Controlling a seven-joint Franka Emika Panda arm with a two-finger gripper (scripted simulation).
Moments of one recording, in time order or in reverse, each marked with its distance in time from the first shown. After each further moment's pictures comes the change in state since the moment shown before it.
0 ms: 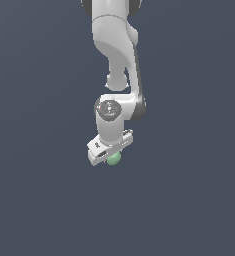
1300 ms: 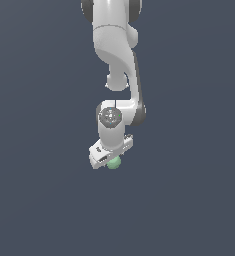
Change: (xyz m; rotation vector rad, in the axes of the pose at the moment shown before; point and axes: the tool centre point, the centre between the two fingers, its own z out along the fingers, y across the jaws) arm 0.007 0.001 0.022 0.001 0.000 0.000
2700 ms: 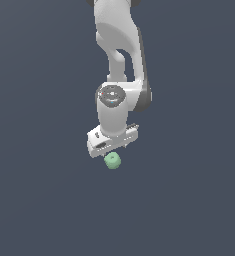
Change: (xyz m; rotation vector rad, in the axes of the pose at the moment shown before) arm -0.001 -0.009 -0.071 -0.003 0.007 0.148
